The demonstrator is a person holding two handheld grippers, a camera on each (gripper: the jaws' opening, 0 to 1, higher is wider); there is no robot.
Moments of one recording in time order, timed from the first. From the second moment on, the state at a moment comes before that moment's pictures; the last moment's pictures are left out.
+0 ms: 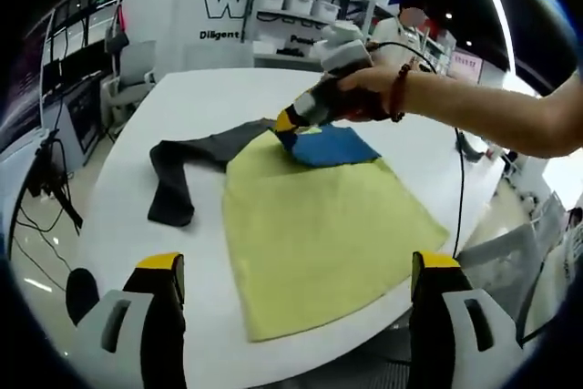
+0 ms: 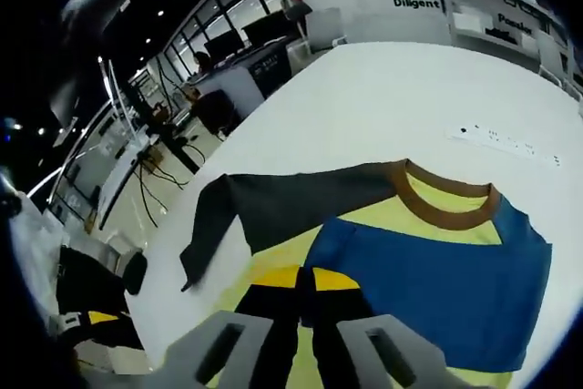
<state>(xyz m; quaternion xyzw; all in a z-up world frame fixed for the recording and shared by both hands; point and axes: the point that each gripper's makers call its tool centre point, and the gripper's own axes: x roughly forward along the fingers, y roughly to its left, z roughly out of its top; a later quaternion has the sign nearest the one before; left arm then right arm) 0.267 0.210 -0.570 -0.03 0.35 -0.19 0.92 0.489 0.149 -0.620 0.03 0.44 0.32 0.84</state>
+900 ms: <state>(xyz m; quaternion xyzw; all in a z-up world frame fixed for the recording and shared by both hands) 0.270 0.223 -0.575 -0.04 0.35 -0.18 0.92 0.466 0.188 -0.658 0.02 0.45 0.37 0.81</state>
